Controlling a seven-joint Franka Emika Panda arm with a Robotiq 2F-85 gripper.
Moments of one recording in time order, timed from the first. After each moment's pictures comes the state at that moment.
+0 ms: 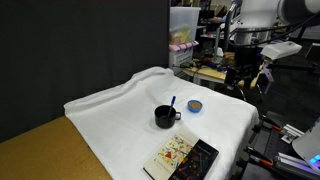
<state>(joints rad) 0.13 -0.57 0.32 -2.63 0.27 2.02 0.54</state>
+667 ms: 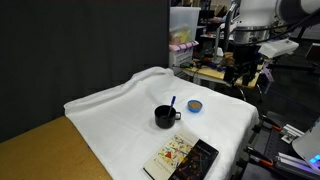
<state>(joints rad) 0.12 -0.56 0.30 -2.61 0.21 2.02 0.54</state>
